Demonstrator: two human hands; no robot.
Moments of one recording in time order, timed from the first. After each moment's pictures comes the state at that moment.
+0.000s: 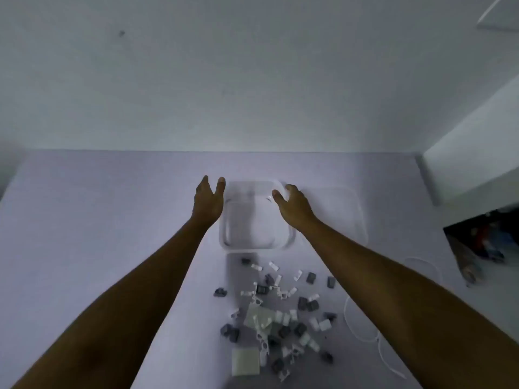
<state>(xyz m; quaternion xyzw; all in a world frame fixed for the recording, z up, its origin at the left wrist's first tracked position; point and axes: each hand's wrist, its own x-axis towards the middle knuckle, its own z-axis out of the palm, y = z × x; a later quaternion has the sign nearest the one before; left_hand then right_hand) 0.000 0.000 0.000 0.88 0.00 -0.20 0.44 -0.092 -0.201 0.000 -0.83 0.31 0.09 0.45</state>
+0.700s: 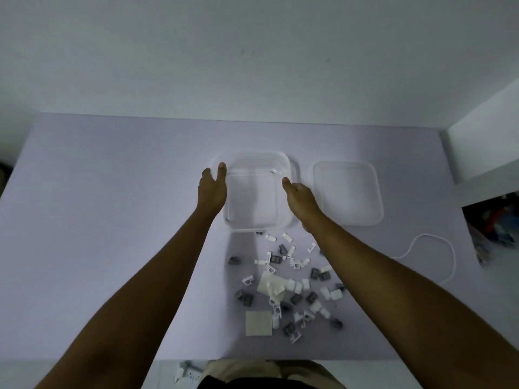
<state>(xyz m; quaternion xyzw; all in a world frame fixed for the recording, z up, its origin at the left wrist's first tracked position) -0.030 0.041 -0.011 0.85 0.10 -0.20 0.47 -0.124 -0.151 -0.004 -0.73 0.39 0.12 0.55</state>
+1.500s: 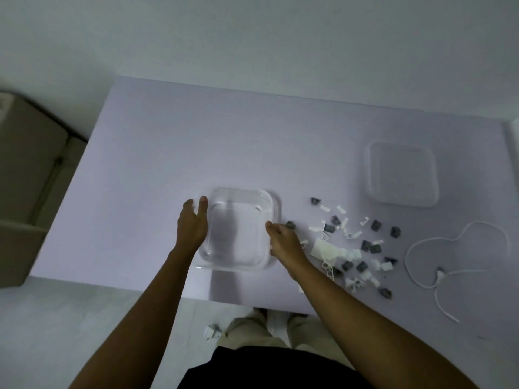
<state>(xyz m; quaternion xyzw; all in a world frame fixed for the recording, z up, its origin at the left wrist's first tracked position) -0.141 0.290 -0.021 0.86 0.18 -0.19 0.43 -0.234 0.086 -0.040 -0.69 0.35 0.20 0.60</state>
